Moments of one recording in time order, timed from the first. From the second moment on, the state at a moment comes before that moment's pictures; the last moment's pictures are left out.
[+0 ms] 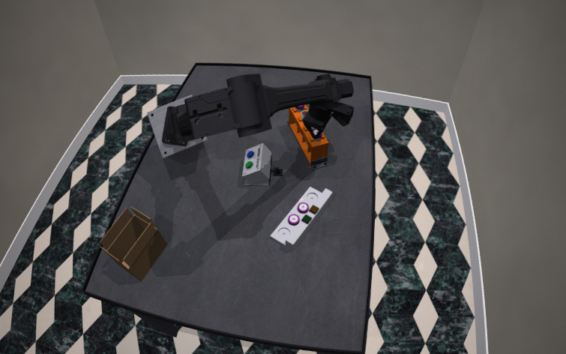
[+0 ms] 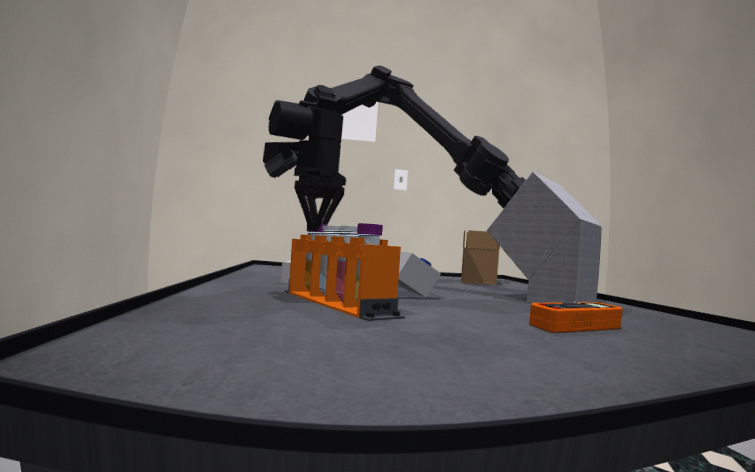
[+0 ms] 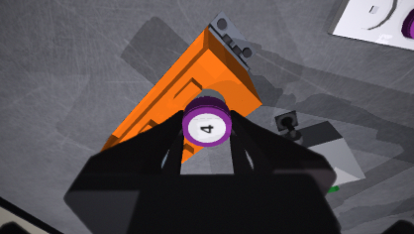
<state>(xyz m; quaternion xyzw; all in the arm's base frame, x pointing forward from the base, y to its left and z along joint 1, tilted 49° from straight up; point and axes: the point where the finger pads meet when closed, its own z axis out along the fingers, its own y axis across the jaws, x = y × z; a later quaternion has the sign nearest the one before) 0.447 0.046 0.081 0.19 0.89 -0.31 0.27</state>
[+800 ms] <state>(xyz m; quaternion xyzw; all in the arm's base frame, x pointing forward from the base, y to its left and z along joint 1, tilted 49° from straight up) 0.447 0.046 0.081 -0.26 0.87 -0.40 0.09</state>
